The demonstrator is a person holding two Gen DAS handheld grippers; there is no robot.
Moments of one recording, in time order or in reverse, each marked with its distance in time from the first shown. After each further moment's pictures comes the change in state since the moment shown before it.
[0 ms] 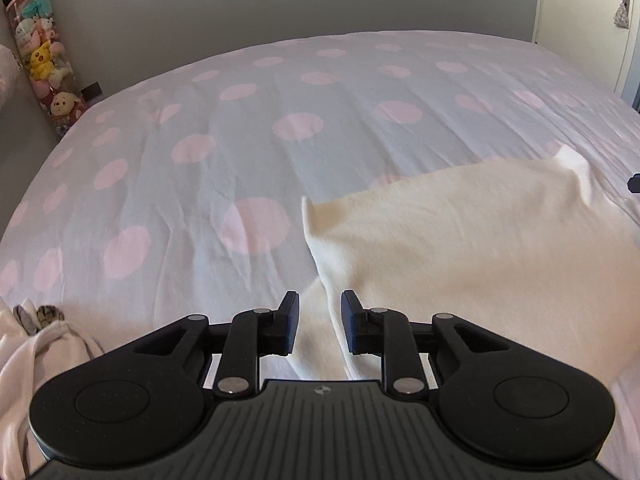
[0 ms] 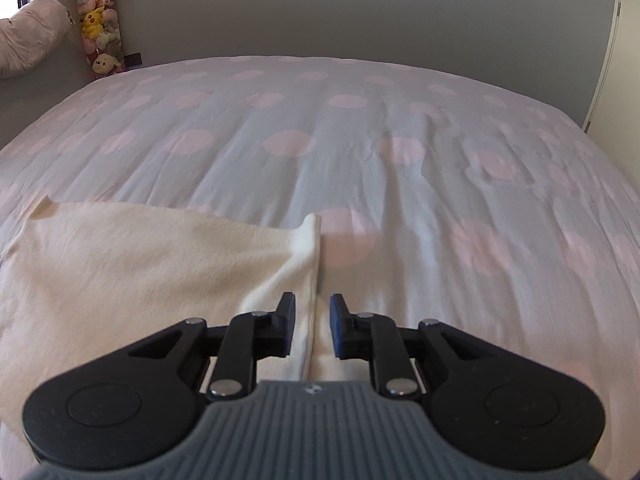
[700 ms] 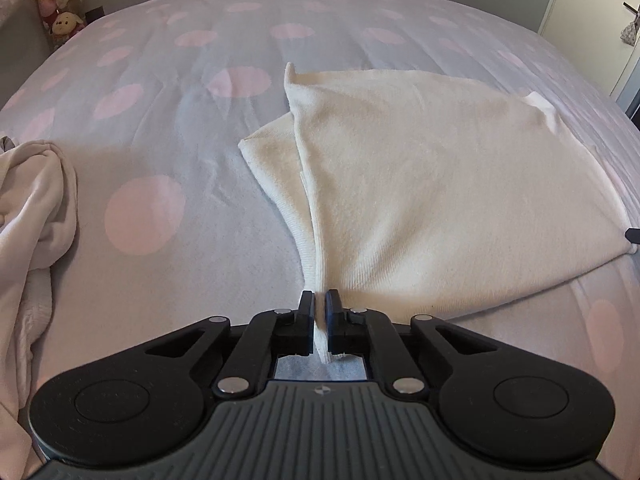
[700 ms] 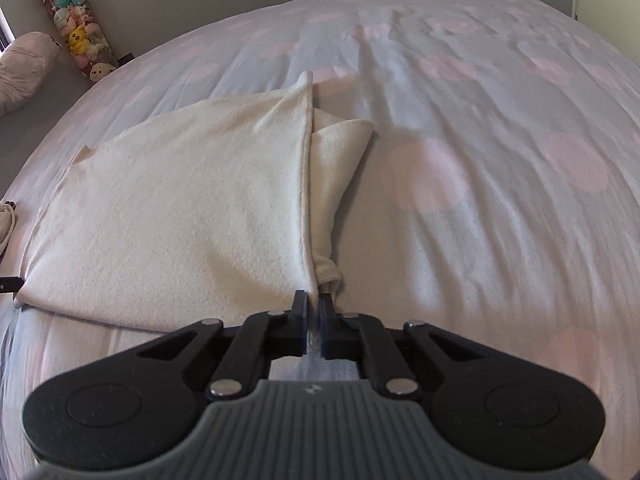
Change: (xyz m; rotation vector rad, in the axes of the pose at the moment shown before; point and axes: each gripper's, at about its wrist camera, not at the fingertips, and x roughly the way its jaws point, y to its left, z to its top) left arm -0.017 -0.007 -0.094 -0.149 0.108 -0.067; right arm -0.054 -0.018 -0.126 0.221 0.130 0.111
